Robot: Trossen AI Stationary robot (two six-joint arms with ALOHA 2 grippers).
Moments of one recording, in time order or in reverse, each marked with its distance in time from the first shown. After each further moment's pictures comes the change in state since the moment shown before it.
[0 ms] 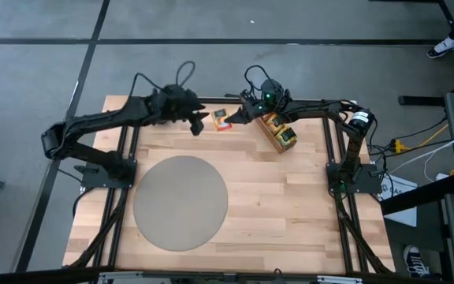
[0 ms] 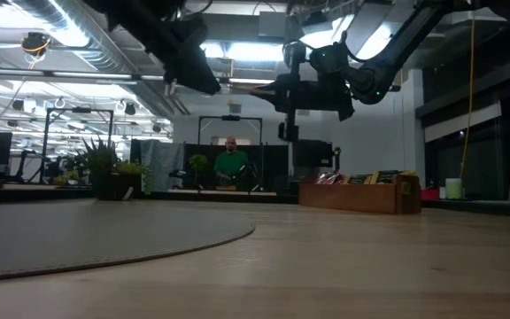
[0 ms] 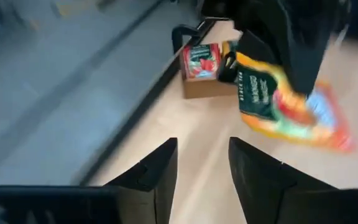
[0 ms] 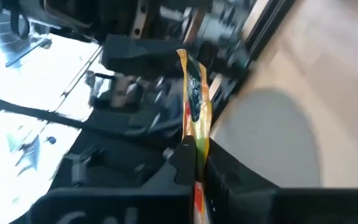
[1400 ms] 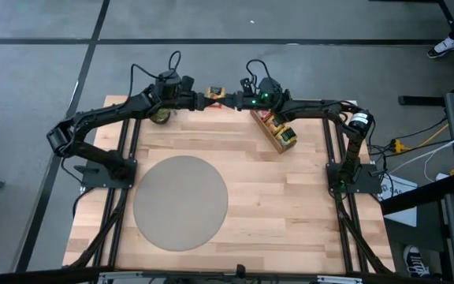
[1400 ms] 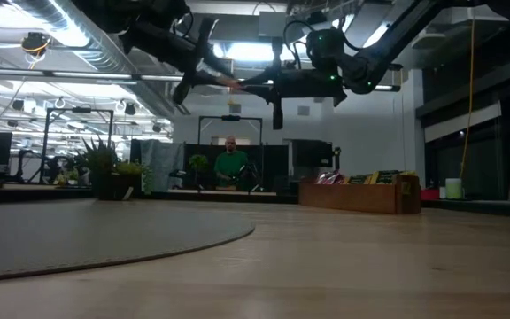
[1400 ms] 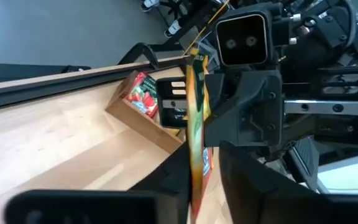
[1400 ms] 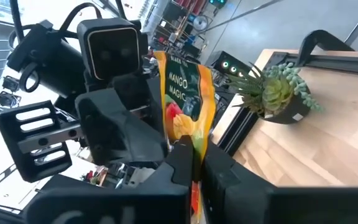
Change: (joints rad) left arm 0.182 0.081 0.000 0.277 0.398 -0.826; right arm 0.046 0.000 0.083 0.031 0.509 -0.089
